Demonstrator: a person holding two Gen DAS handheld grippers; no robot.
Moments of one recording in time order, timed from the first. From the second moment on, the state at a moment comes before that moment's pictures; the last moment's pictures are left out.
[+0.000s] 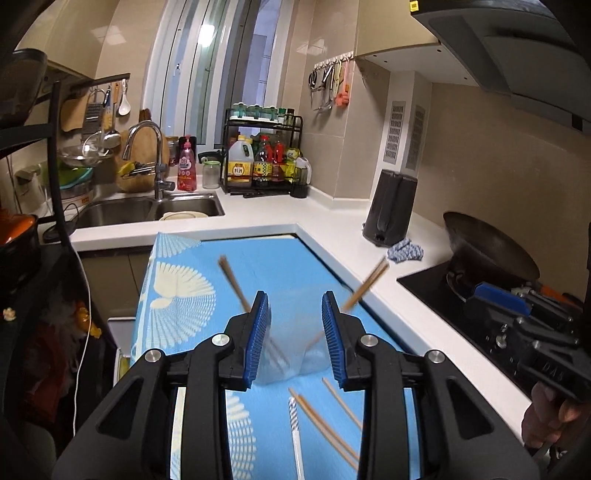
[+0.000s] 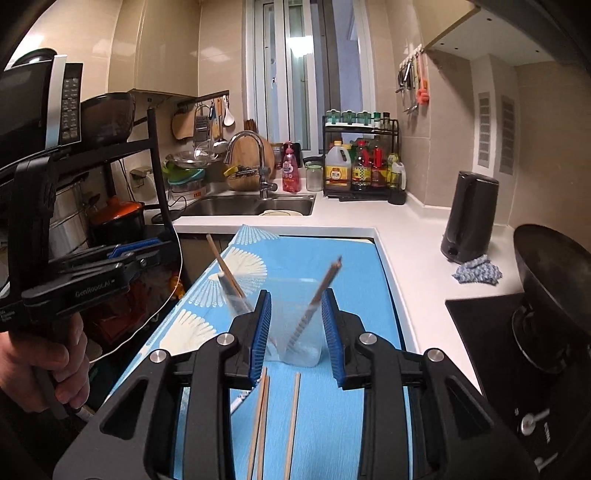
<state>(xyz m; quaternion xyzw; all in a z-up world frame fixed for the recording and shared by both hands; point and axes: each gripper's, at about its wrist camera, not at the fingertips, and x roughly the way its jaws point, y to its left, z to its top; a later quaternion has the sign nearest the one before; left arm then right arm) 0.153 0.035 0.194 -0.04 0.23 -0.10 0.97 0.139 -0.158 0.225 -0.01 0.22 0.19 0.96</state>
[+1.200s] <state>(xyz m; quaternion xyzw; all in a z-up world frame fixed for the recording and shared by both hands) 0.065 0.022 -0.002 -0.09 0.33 -0.05 0.94 0.072 -0.165 0.010 0.02 0.36 0.16 0.92</state>
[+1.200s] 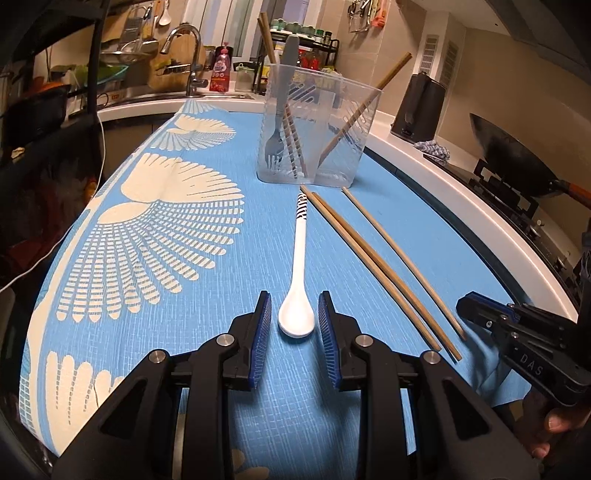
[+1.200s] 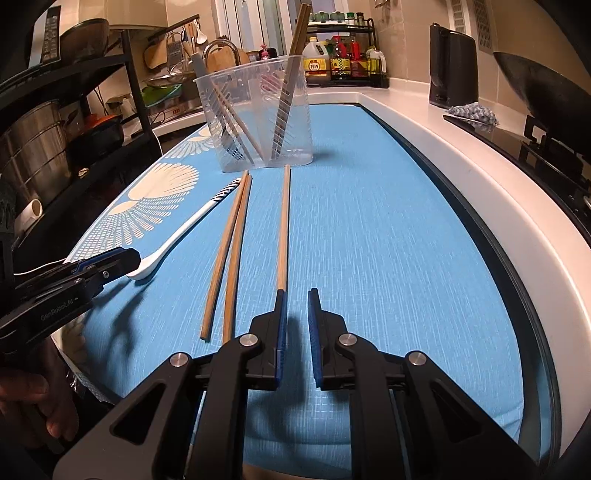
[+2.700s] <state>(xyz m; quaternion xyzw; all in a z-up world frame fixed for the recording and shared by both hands) 0.064 0.008 -0.013 -0.03 0.32 0.03 0.95 0.070 -0.172 0.000 0.00 0.36 0.11 0.93</state>
